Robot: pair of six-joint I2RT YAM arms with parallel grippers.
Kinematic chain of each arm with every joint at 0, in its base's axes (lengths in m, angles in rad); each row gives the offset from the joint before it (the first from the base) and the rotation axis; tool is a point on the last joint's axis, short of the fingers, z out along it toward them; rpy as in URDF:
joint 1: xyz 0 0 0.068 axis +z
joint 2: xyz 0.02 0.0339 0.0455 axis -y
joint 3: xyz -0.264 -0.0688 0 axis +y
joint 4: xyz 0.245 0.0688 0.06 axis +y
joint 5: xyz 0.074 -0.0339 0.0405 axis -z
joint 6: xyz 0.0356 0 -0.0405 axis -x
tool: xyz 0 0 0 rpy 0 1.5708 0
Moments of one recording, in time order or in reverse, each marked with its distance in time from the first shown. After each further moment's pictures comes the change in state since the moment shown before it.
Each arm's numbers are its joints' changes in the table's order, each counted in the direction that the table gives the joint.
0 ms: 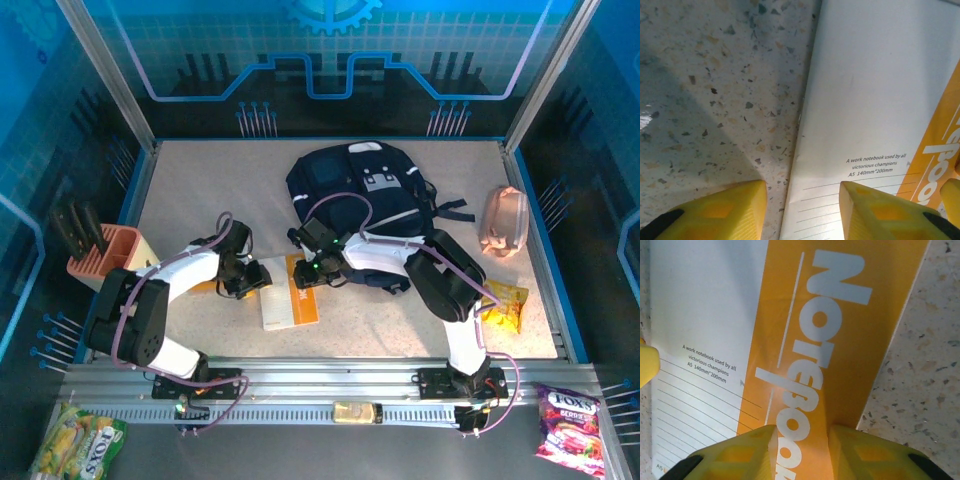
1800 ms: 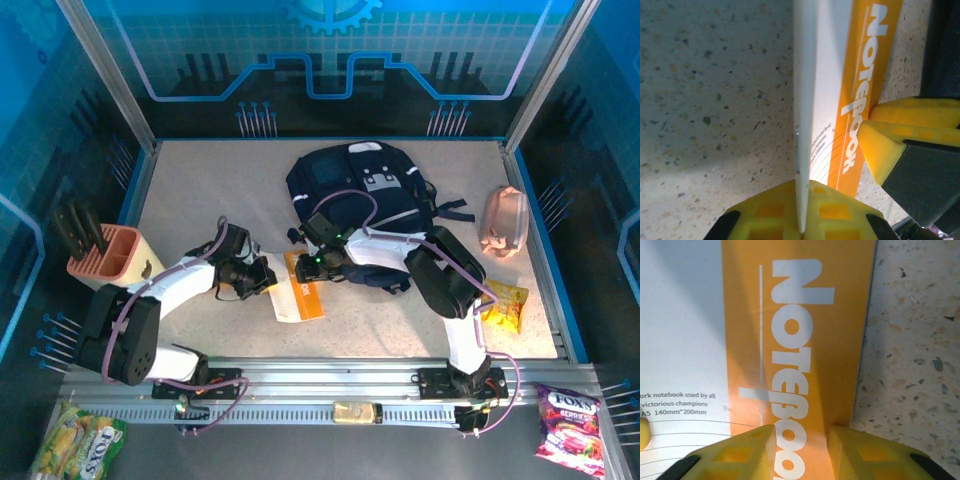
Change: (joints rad) left arm -0.014 0.117 0.083 -0.161 0.199 0.082; right arm -0.039 -0.009 -0.004 -0.022 -0.031 -0.048
